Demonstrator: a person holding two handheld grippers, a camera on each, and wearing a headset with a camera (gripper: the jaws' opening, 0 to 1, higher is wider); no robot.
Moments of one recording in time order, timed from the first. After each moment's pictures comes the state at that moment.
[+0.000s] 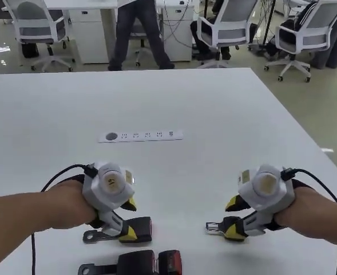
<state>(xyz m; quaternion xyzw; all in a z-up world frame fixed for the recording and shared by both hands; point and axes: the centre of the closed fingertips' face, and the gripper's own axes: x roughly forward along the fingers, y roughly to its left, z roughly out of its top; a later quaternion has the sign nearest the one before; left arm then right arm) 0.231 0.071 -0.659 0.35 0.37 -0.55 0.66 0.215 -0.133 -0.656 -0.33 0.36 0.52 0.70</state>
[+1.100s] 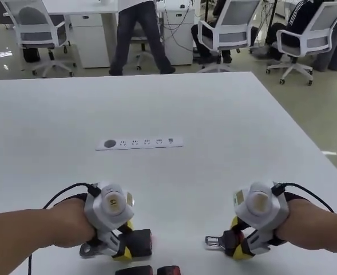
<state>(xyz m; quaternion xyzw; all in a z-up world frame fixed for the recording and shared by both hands) 0.231 0.075 -0.699 0.36 0.40 -0.57 0.62 0.219 -0.136 -0.690 -0.35 0.40 0.55 0.65</state>
